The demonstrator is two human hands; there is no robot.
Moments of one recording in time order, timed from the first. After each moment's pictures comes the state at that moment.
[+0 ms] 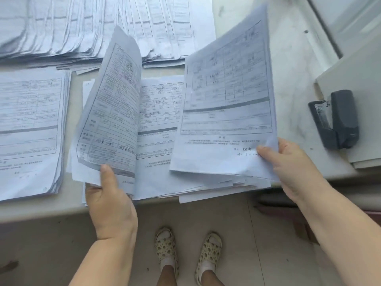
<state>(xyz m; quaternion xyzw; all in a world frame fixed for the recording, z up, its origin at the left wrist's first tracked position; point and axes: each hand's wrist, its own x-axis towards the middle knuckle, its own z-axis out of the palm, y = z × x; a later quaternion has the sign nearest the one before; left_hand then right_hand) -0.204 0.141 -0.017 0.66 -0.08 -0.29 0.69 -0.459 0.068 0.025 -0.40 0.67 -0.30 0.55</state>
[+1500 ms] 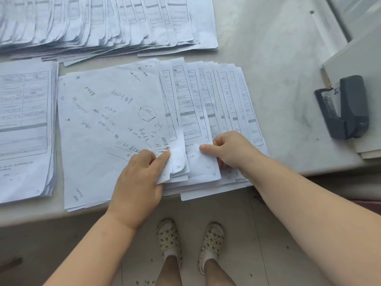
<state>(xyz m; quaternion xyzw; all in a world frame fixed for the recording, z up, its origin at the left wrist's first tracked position) -0.185 0.132 -0.044 0.65 -0.73 -0.17 0.13 -0.389 0.035 -0.018 -0.50 0.69 -0.02 0.52</state>
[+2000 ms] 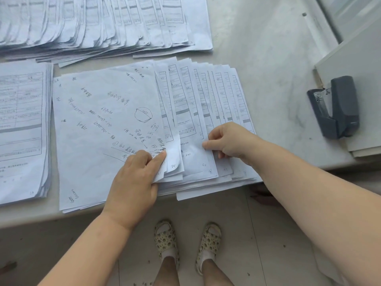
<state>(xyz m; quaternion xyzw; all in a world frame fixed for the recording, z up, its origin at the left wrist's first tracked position) -0.183 0.132 -0.047 0.64 -0.74 -0.16 0.13 -0.399 0.017 -0.005 -0.54 0.66 0.02 0.52</state>
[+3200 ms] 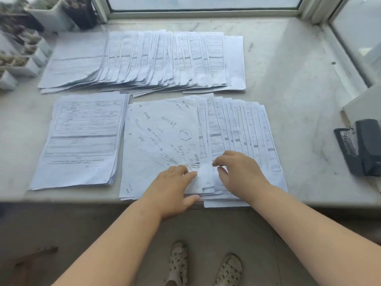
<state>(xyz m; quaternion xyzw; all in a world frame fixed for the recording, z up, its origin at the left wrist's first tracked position) -0.180 0.134 -0.002 0.62 -0.75 -0.24 -0.04 -0.370 0.063 0.014 -0.82 0.51 0.00 0.25</state>
